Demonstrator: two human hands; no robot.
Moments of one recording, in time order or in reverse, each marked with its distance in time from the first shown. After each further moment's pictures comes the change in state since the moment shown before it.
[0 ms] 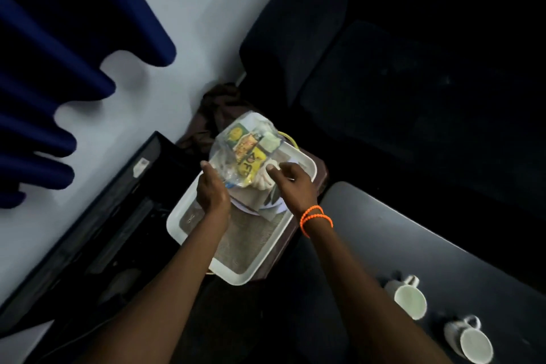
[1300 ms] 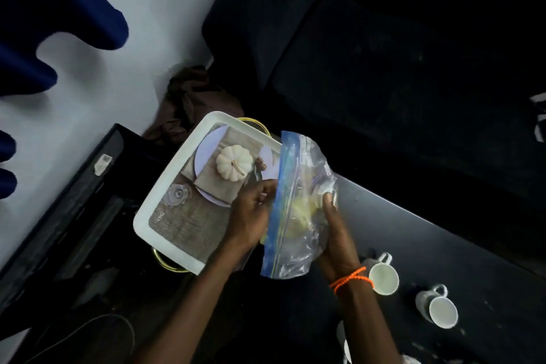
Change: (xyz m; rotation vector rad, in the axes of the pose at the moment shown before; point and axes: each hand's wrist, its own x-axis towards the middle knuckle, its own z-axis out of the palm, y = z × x) left_hand -0.100 -0.014 0.015 0.233 -0.692 0.436; right_hand -0.068 0.063 -0.077 0.813 -0.076 0.190
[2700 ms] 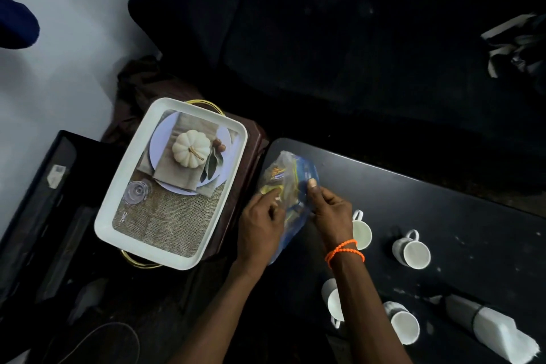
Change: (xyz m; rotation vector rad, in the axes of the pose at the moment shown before) left_hand -0.064 -0.045 0.104 0.482 -0.001 0.219; right_hand -0.035 -0.001 -0.076 -0.157 0.401 -0.205
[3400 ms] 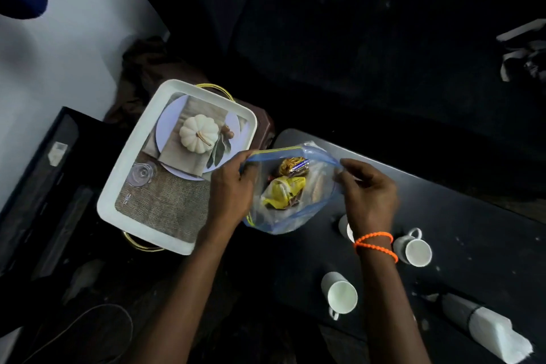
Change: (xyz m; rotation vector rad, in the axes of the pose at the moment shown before) left_hand 0.046 -0.005 -0.063 -0.077 0.047 -0.130; right_hand -0.006 -0.045 -0.011 -0.465 0.251 -0.333
